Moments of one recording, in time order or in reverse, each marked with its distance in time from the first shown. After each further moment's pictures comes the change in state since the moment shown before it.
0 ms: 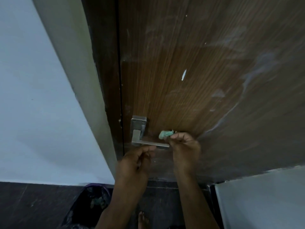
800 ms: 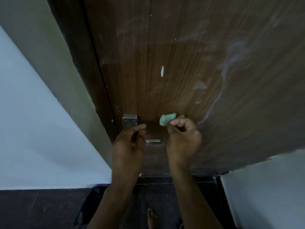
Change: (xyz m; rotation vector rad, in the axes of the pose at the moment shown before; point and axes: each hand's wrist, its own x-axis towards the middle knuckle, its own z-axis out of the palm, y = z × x) left_hand 0.027 0.014 0.010 0.053 0.154 0.131; right_hand -0.005 -0.020 0.001 0.097 0.198 -0.252
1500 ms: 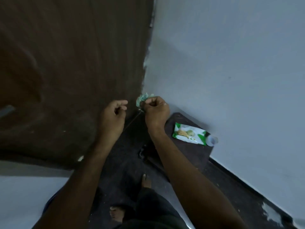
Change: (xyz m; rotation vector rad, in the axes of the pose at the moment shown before) left_hand -0.201 0.033 0.135 0.077 -0.920 0.165; right_hand -0.093 0.049 -0.306 -0.243 0.635 0.313
